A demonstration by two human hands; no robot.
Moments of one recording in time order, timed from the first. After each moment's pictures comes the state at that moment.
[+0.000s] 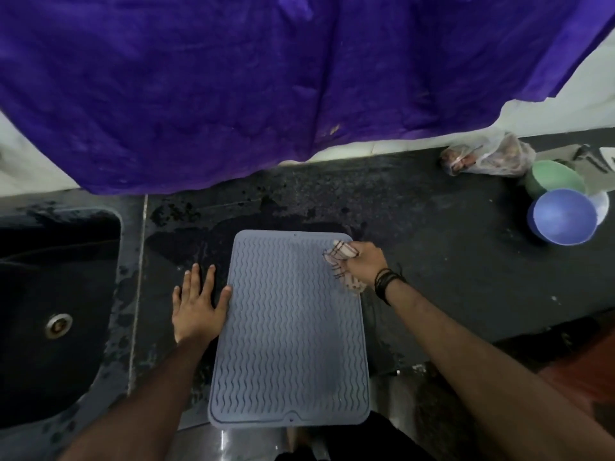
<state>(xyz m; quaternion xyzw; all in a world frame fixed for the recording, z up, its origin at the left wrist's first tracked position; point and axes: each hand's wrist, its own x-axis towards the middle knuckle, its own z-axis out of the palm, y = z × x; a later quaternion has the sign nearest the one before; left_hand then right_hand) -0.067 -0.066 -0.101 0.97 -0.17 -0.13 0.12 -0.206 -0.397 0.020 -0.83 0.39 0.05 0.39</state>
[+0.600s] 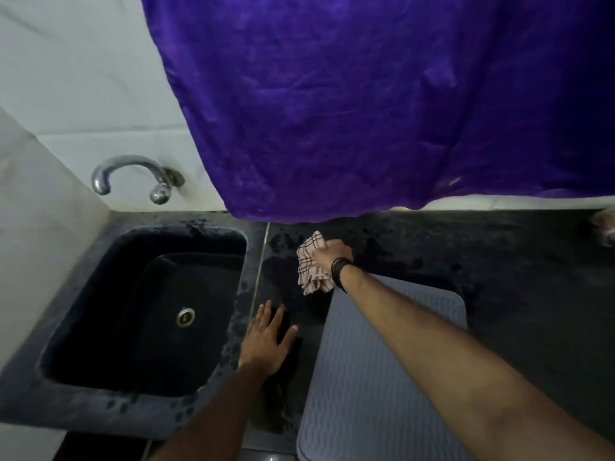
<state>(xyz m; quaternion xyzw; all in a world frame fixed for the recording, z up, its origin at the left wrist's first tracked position) -0.059 -0.003 -0.041 0.96 -0.14 -0.19 0.15 0.017 -0.223 0.058 -0.80 0.32 0.09 0.50</state>
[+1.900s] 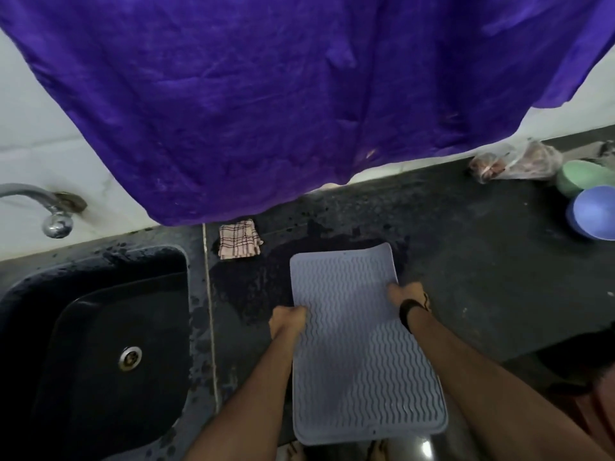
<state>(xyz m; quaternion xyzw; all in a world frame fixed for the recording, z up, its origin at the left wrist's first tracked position) -0.069 -0.112 -0.033 0.85 0.08 -0.37 0.38 -0.192 -0.339 -0.046 -0.65 0.68 0.01 0.34</state>
